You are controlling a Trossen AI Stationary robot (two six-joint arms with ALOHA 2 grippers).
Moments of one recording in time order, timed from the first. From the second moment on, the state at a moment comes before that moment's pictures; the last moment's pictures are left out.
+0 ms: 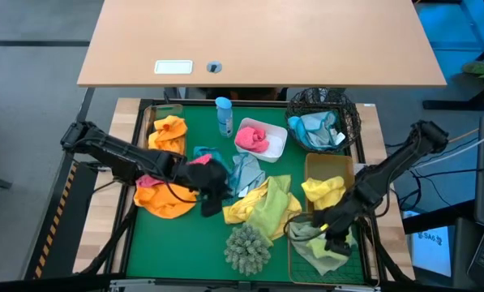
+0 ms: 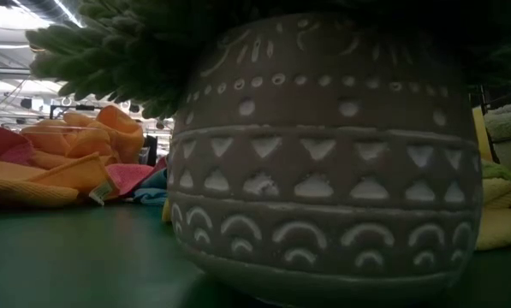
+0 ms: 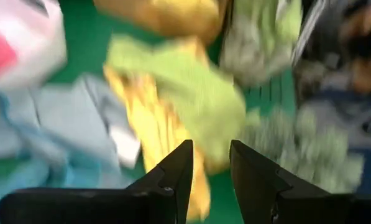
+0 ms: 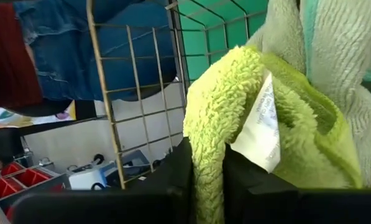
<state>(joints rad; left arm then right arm) -0.27 1.41 1.11 -0.39 -0.13 -0.54 0.71 1.20 0.82 -0.52 -0.38 1.05</state>
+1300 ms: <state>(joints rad) -0.35 1.61 1.11 -1.07 -0.13 -0.75 0.71 1.22 0.82 -0.38 -0.51 1.20</state>
